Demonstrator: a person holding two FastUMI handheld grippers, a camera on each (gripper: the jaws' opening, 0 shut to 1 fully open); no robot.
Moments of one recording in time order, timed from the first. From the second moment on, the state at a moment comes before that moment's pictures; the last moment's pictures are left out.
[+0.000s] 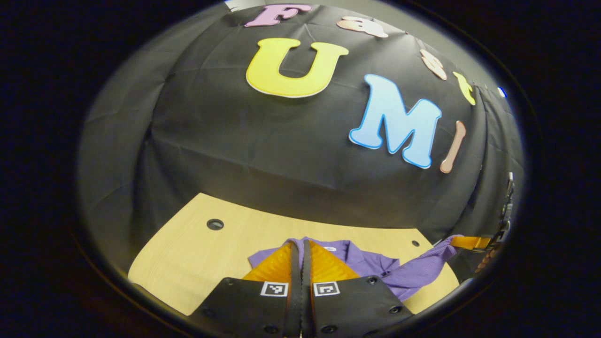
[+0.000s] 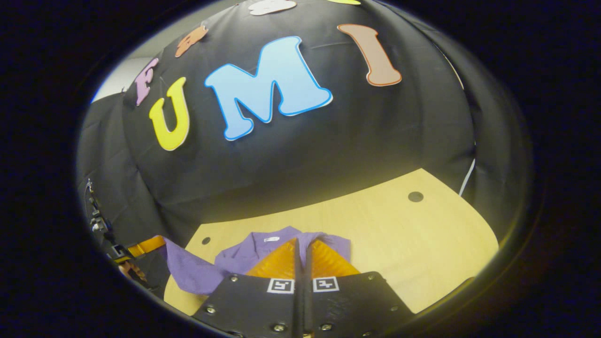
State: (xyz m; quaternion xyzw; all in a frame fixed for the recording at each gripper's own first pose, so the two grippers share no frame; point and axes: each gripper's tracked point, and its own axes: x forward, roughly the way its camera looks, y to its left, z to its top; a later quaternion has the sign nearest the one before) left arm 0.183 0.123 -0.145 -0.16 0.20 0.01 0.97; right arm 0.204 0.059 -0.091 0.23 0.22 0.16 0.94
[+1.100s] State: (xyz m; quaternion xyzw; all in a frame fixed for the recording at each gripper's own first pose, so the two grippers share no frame) left arm 0.315 0.154 -0.305 -0.07 0.27 0.04 0.96; right arm 0.340 0.075 -0.223 0.15 0.33 0.04 0.93
